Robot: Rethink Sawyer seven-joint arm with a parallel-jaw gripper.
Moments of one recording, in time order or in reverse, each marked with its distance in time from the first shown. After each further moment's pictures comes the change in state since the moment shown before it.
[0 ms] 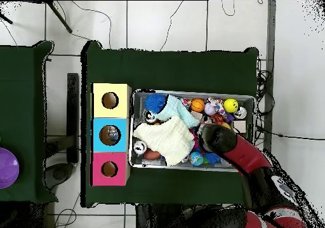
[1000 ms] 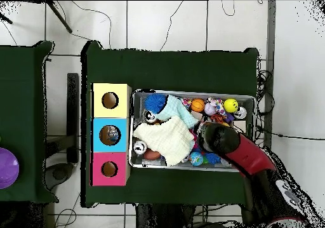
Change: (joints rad) arm -0.004 -0.084 0.026 0.040 0.000 0.036 0.000
